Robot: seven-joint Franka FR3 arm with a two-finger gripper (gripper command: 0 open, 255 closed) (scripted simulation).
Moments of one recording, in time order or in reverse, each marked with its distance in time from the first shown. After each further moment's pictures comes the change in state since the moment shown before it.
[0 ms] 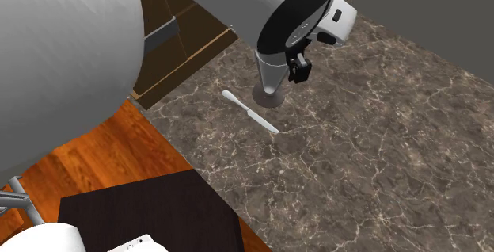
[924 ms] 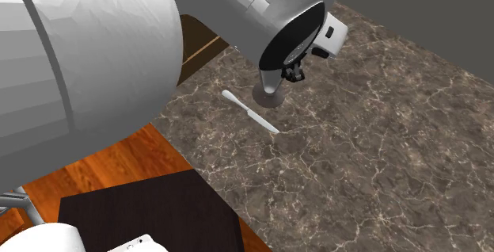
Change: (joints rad) arm 0.006 0.058 0.004 -0.038 -0.025 0.095 0.014
